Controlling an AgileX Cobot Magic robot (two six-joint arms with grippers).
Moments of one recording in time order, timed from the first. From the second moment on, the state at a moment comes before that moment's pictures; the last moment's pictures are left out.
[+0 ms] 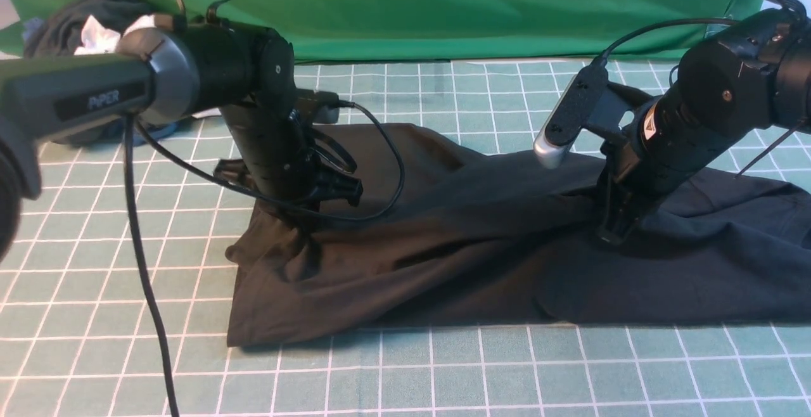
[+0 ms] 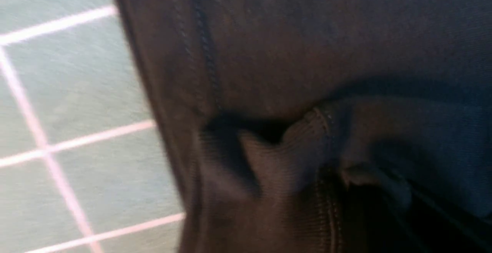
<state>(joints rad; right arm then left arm) 0.44 1.74 -1.22 -0.07 0.74 -0.54 -0.28 2.01 -1.47 -0.01 0.92 -0.07</state>
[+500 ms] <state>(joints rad) 0.42 1.74 -1.30 -0.08 0.66 -0.54 -0.20 1.91 -1.57 0.05 0.81 -0.13</state>
